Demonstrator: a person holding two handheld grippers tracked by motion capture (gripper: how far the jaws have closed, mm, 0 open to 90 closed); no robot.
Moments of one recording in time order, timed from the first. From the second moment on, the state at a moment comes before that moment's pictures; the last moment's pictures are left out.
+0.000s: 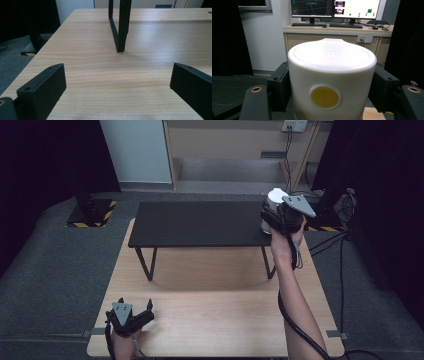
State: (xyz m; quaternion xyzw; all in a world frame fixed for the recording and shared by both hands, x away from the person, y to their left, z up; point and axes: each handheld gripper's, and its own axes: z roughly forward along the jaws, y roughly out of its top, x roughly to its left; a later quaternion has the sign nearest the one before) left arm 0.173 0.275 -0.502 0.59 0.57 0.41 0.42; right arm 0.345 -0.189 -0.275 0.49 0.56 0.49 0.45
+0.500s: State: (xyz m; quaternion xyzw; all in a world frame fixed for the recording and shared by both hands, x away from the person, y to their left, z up) left arm 0.173 0.275 -0.502 0.59 0.56 0.41 0.42; right arm 0.344 -0.191 -0.279 0.50 0.56 0.49 0.45
